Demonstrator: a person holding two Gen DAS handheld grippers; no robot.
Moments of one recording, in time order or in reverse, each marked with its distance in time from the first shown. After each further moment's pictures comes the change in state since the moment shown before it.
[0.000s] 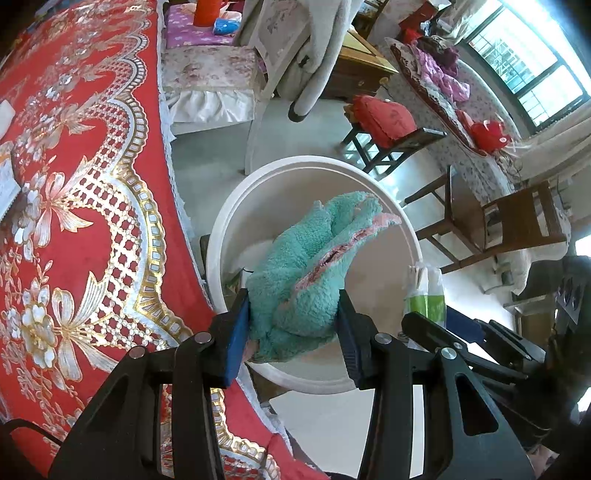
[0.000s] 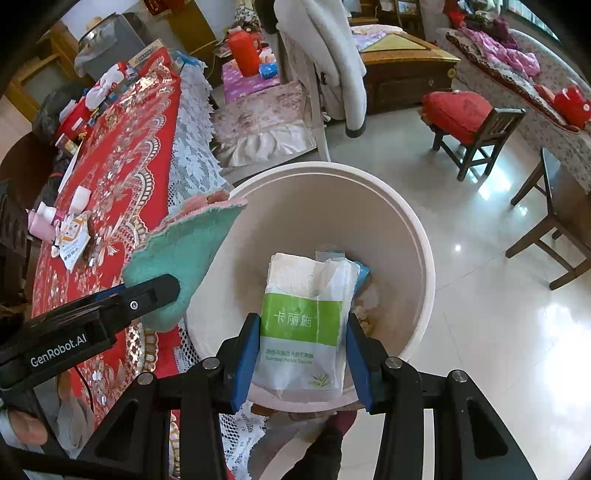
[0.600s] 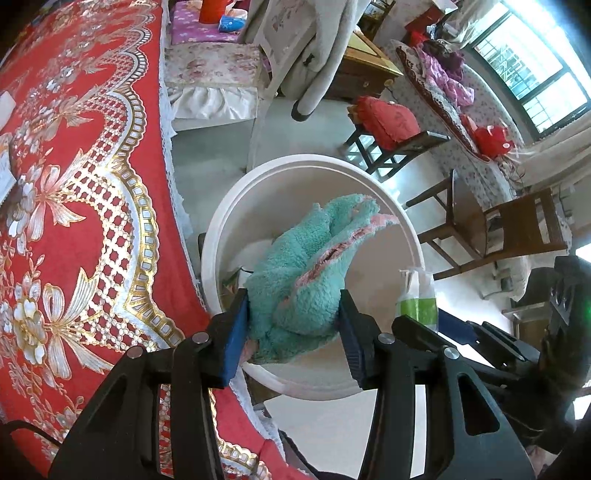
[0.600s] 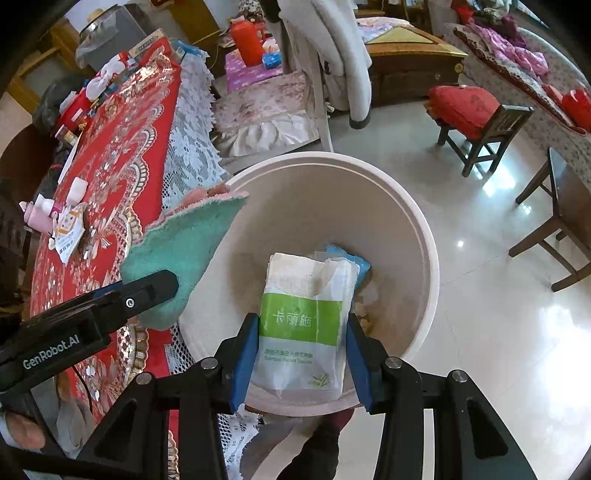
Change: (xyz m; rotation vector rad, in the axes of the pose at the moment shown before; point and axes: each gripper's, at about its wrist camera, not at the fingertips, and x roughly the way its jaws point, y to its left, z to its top) left arm 0.007 -0.005 0.001 -0.026 -0.001 -0.001; right arm 0.015 -0.003 0.005 -0.022 0.040 0.007
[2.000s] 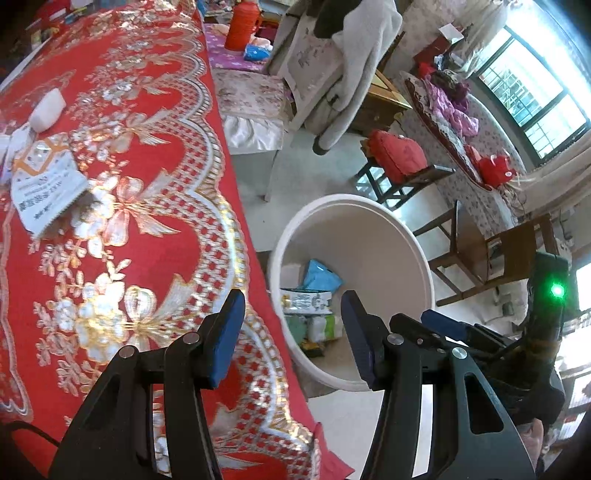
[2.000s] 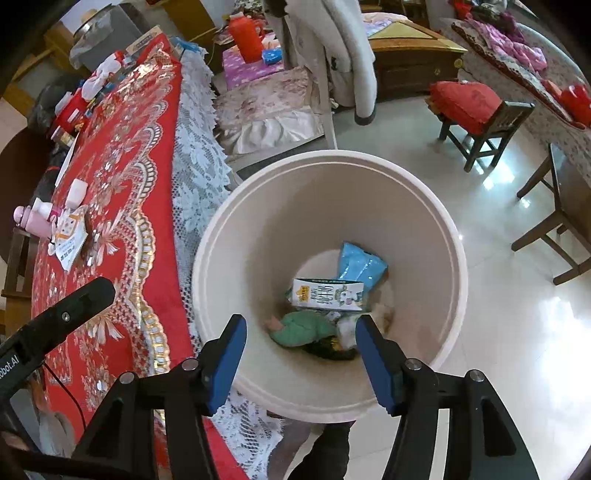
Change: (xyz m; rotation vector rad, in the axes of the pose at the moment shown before) left arm -0.061 0.058 -0.010 -0.043 -0.125 0.022; right arm 0.008 0.037 0.008 0.011 0.016 -0.001
